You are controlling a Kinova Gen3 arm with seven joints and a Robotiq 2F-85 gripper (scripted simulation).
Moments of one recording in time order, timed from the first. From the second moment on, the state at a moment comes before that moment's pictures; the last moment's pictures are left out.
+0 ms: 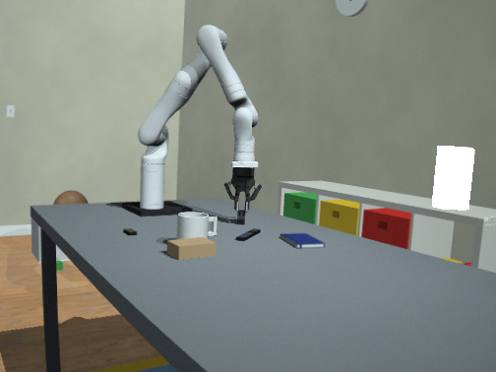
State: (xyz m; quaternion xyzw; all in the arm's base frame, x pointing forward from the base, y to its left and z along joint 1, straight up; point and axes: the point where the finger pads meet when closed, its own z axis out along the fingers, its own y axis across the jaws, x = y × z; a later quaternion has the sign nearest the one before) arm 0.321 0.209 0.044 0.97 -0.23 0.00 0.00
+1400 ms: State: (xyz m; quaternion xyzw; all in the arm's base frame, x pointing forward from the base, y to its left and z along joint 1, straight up) arm 0.319 0.210 0.044 0.97 -0.23 0.03 0.01
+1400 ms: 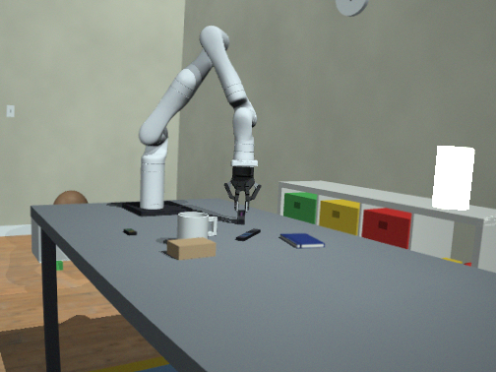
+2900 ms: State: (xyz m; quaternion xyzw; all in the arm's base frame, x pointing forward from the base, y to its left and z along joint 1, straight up) arm 0.312 0.212 0.044 0.97 -0.23 0.08 0.02
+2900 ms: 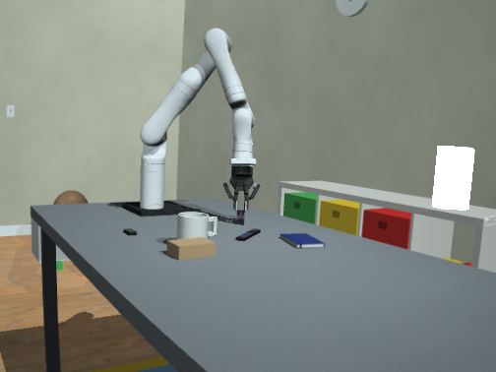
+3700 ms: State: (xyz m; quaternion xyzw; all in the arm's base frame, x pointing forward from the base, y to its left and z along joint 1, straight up) arm 0.288 0.224 0.033 0.97 -0.23 0.08 0.02
